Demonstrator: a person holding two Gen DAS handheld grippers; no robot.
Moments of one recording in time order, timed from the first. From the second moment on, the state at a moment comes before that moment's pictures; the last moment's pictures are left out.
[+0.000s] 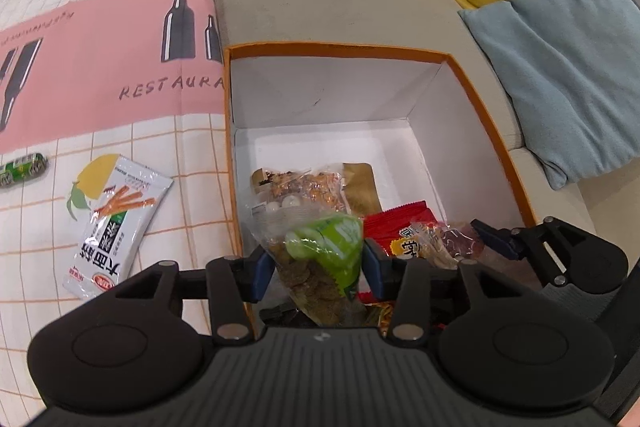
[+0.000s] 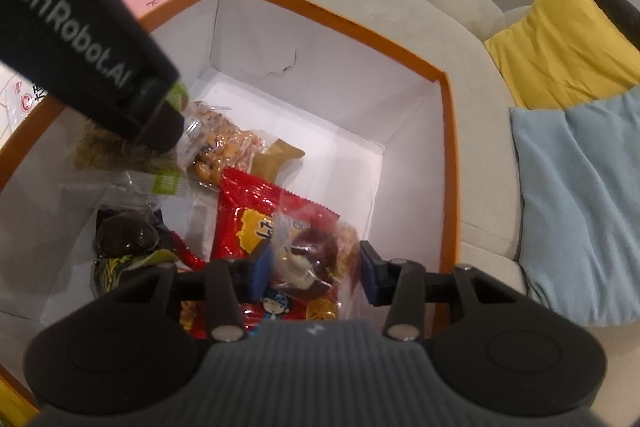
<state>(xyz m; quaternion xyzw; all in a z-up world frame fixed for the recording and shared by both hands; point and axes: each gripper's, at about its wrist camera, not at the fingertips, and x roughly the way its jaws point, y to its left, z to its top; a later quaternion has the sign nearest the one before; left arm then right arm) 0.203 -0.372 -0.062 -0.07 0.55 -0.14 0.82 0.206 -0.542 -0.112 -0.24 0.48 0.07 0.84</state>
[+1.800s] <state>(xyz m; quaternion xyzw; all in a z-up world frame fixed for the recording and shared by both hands) 0.141 -0.062 -0.012 -0.02 0.35 -0.01 0.94 0.136 -0.264 -0.024 -0.06 0.27 0.08 0.96</state>
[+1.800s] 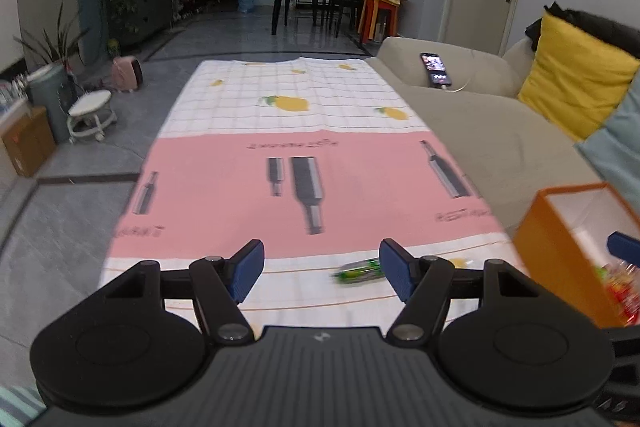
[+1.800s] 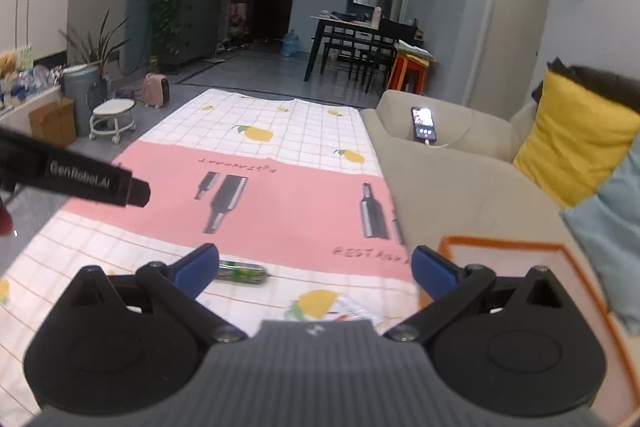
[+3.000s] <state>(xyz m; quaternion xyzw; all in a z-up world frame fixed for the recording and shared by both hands) 0.205 -0.074 -0.127 0.09 0.43 -0.10 0.89 0.191 -0.261 -0.151 0.00 0.42 -0.01 0.91</state>
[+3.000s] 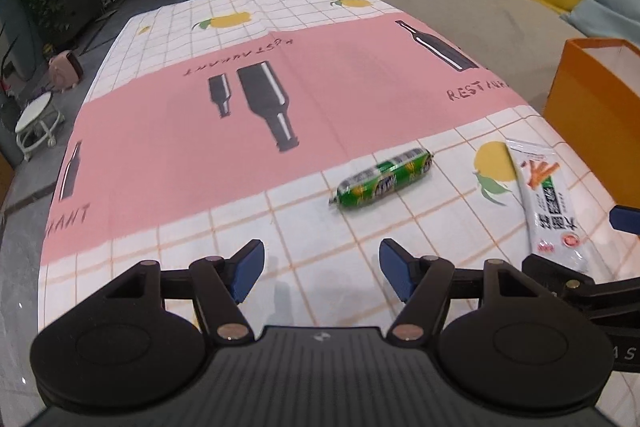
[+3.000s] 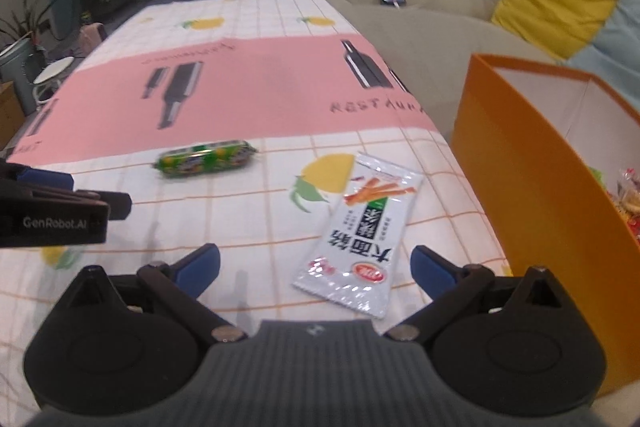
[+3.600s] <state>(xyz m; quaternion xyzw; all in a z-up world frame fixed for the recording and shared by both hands) 0.257 -0.091 -0.160 0.13 0.42 -0.14 0.89 0.239 -0.277 -0.191 0.02 0.43 -0.02 0.90</state>
